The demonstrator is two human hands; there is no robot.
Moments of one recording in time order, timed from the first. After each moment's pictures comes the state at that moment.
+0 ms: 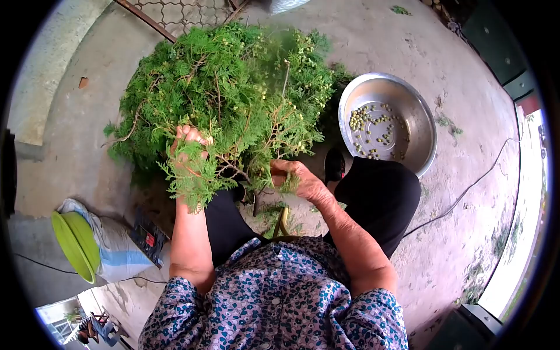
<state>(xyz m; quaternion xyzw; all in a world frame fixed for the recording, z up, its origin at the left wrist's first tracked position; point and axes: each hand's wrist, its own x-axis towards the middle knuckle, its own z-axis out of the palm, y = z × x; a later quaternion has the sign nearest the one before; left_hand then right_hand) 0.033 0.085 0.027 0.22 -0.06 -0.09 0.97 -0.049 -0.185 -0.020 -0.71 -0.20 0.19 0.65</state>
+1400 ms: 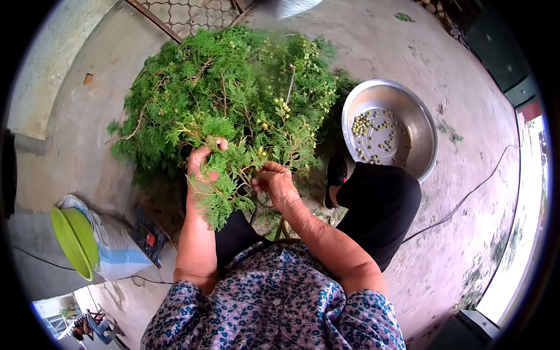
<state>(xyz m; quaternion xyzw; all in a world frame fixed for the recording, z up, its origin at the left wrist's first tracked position) -0.006 0.048 0.067 0.53 0.00 -0.07 0.85 -0.056 -0.104 -0.026 -0.36 0.26 0.18 0.88</state>
